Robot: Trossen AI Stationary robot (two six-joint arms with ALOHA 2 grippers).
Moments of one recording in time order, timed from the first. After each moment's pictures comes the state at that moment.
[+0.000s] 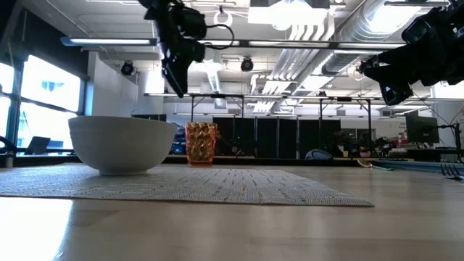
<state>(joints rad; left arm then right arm) 0.63 1.66 1.60 -1.11 0.05 0.21 0.03 0.07 0.01 0.03 -0.01 0.25</state>
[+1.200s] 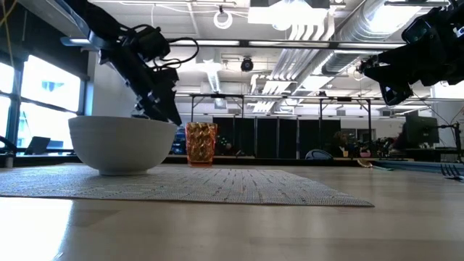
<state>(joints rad) 0.63 1.35 0.77 -0.17 0.03 0.03 0.03 0.07 0.01 0.03 -0.01 0.25</state>
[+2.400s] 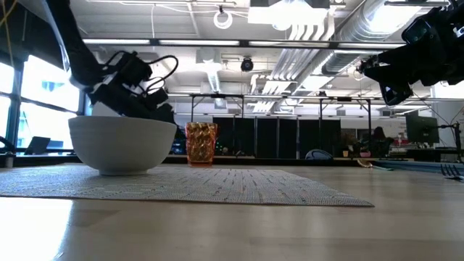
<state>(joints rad) 0.72 1.55 0.46 0.64 0.13 -0.04 0.03 0.07 0.01 0.03 -0.01 0.25</state>
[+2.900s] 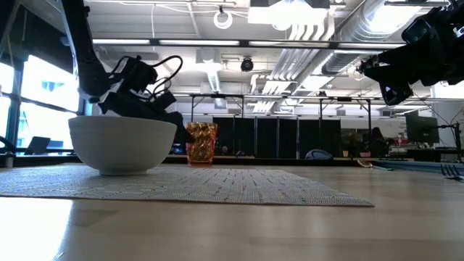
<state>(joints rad) 0.68 1.68 0.49 0.84 0.03 0.05 0.03 0.07 0.01 0.03 -0.01 0.25</state>
